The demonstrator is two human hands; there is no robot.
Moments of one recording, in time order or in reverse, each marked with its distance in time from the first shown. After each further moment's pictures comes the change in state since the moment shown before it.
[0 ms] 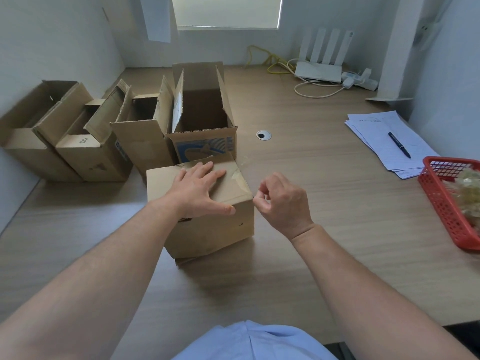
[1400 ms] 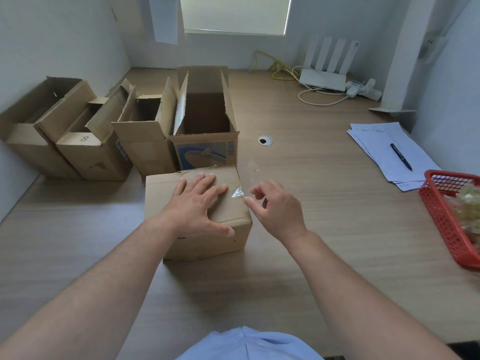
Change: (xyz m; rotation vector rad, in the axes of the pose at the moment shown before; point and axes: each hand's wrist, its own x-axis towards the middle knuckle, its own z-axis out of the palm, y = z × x) left_hand -0.019 0.008 0.012 0.041 0.016 0.022; right_hand 0.002 0.000 0.006 0.197 -0.359 0.314
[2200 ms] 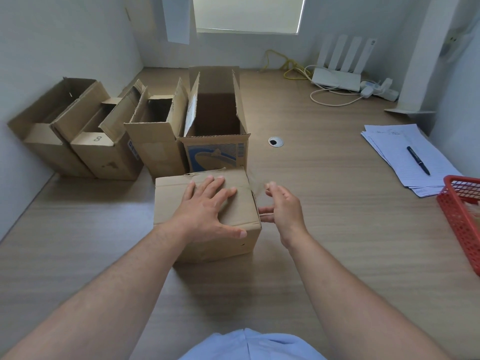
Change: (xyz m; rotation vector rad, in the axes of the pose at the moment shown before) left_hand 0.001 0.004 0.004 -0.024 -0.006 -0.040; right_hand 0.017 0.003 0.025 0.871 0.003 0.673
